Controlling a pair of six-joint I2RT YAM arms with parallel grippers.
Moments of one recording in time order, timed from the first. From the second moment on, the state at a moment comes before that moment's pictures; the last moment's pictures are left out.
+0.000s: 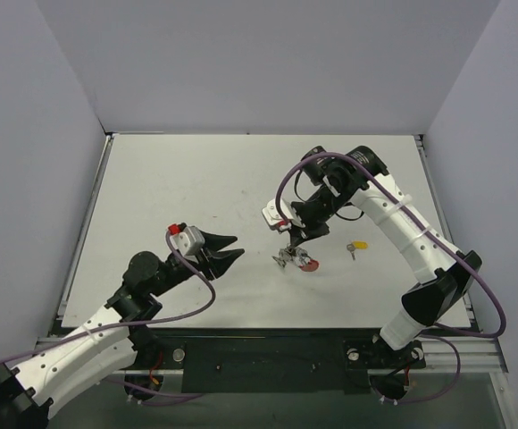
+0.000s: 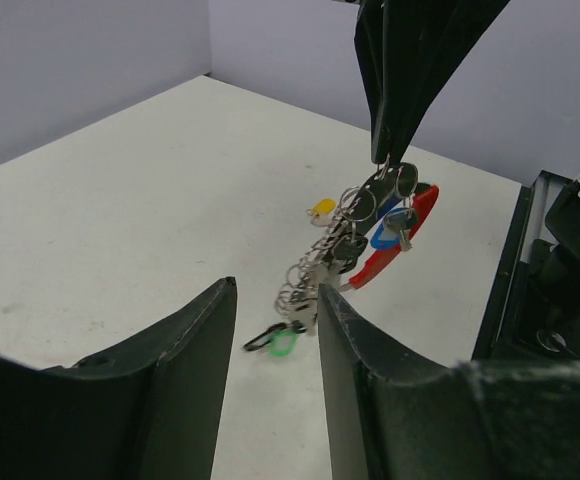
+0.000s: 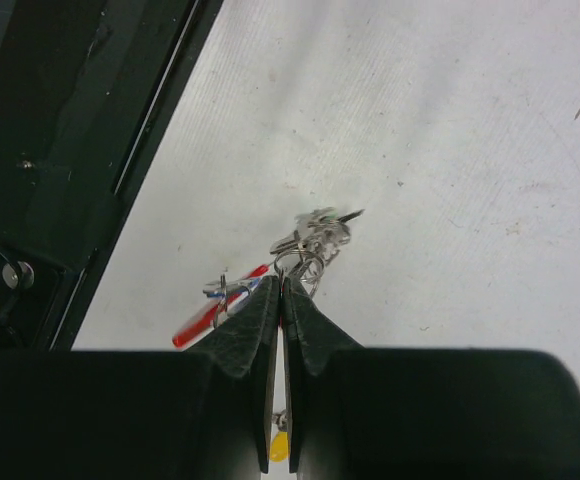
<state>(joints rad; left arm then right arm) -0.73 0.61 0.37 0.39 0.27 -0.13 0.65 1.61 1.78 -1.53 -0.65 -1.35</state>
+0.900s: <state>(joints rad) -1.05 1.08 0.42 0.82 0.14 0.09 0.64 1.61 1.73 -1.54 -0.83 -1.37</state>
